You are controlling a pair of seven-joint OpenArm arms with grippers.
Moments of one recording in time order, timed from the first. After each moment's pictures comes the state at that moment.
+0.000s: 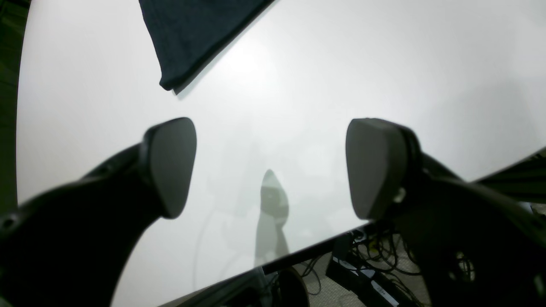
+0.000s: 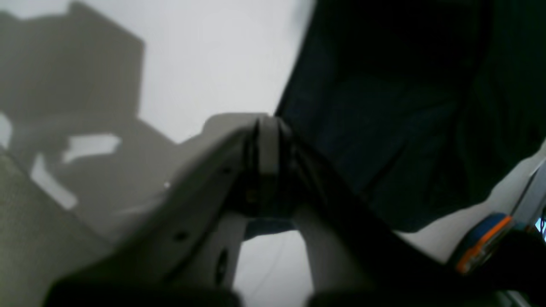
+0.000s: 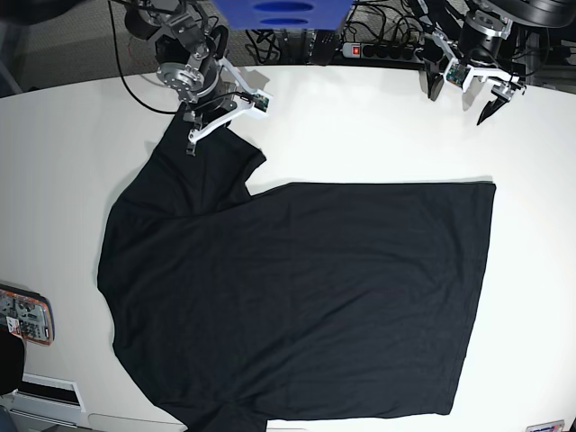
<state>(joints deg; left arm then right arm) 52.2 -11.8 -19.1 105.1 22.3 -14.6 -10.6 -25.8 16.3 -24.8 111.6 -36.5 37.5 -46.3</state>
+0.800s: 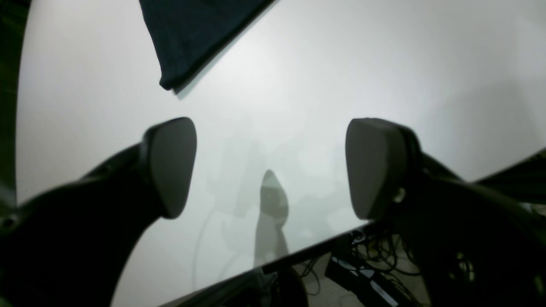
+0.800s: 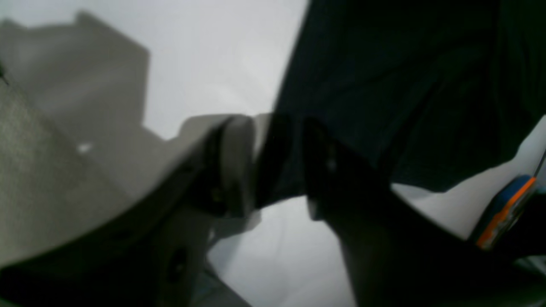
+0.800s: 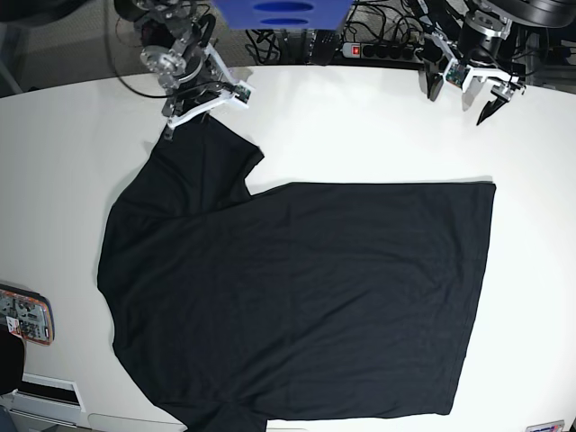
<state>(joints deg) 52.1 -11.7 -19.1 105.1 22.3 -14.6 -10.7 -33.5 16.2 -18.0 113.2 -37.3 35.8 -42.0</state>
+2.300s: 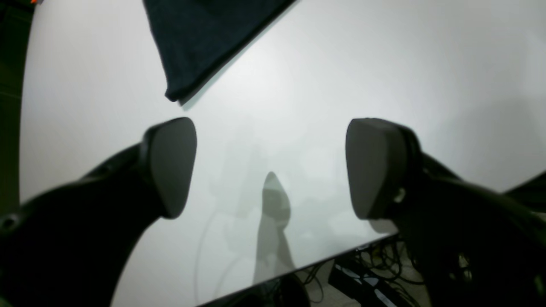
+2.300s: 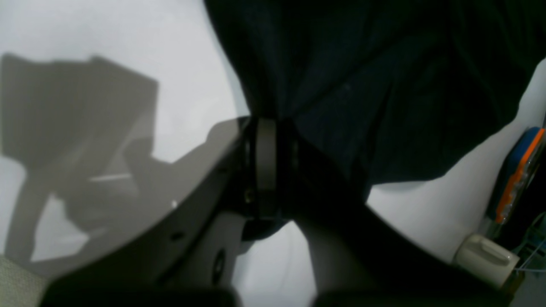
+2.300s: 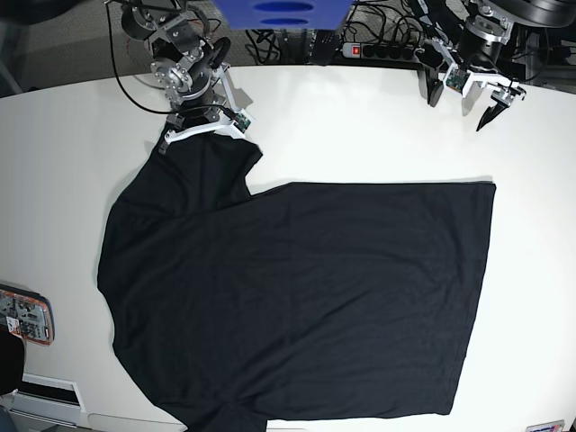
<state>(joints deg) 50.6 -11.8 -19.1 104.9 22.6 -14.7 -10.6 -25.7 18.3 -25.3 107.7 -30.6 19.7 -49.5</state>
